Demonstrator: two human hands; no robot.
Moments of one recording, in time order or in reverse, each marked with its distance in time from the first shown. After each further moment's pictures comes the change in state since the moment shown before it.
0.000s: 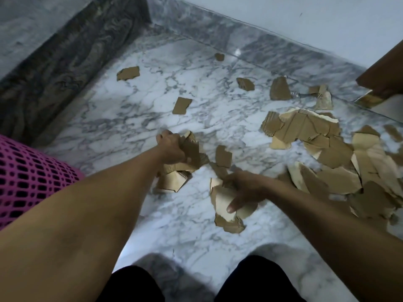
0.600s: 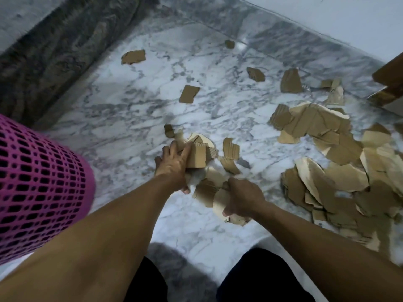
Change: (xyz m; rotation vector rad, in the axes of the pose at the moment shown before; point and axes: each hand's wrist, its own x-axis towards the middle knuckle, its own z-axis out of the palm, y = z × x) left_hand -0.028 -0.039 0.072 0.292 0.007 0.047; right_hand 0.016 -0.017 0.068 -0.193 0.264 0.213
